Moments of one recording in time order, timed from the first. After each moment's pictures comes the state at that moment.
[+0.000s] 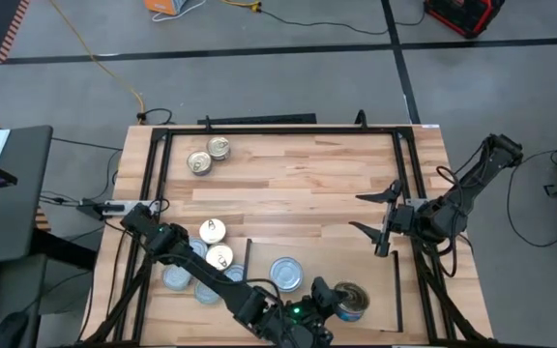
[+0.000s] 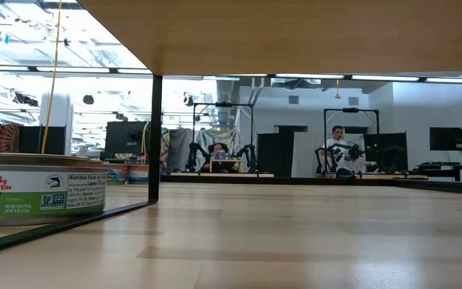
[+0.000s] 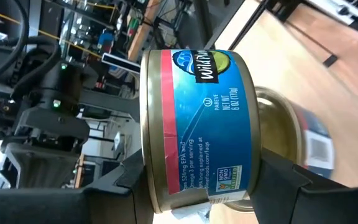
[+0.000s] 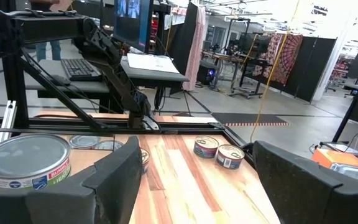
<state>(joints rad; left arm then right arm) -0.59 2.37 2.33 -0.35 -0.86 0.77 0.75 0.81 0.62 0.22 1.06 -0.16</state>
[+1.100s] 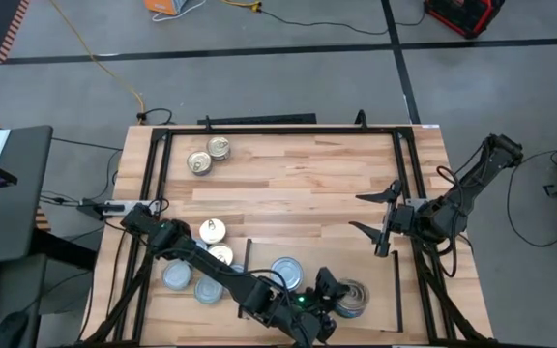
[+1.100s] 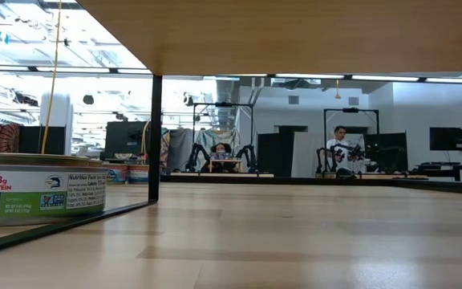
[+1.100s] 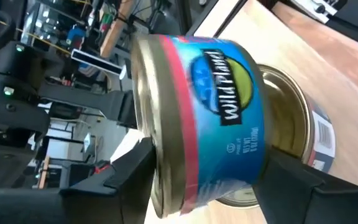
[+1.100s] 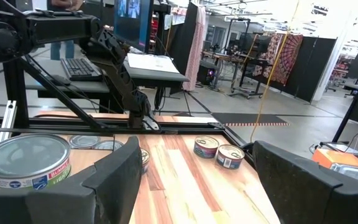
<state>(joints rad) -0.55 2.37 2.33 -0.46 -0.70 0.66 0.75 0.81 0.62 0.22 1.06 -0.16</state>
